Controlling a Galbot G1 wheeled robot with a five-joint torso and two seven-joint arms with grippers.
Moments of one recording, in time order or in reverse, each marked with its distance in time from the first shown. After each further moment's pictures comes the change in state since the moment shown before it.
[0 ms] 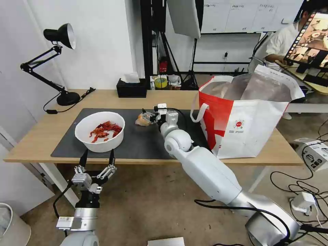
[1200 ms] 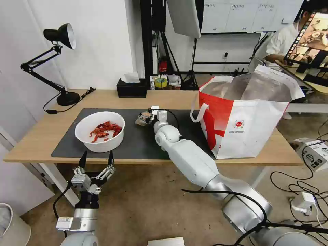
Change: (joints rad) left arm -0.002 0.000 -0.007 0.018 -0.011 -0.007 0.003; right arm 0.089 0.153 0.019 -0.379 -0.071 0.034 -0.125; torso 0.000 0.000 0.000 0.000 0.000
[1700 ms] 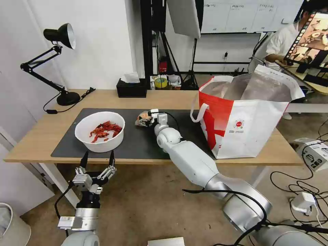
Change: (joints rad) left arm -0.011 0.000 0.001 0.013 0.002 0.000 0.001; right arm 0.005 0.001 -0.028 -0.035 -0.015 0.030 -0.061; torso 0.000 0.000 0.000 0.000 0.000
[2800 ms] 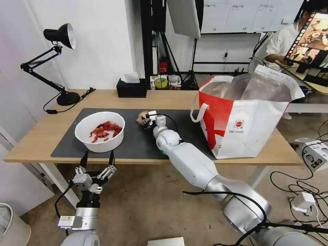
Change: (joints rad) left arm -0.003 0.000 -0.001 0.002 0.003 -0.001 0.001; right arm -0.011 0.000 -0.003 0.003 -0.014 0.004 -0.032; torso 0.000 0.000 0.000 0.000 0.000
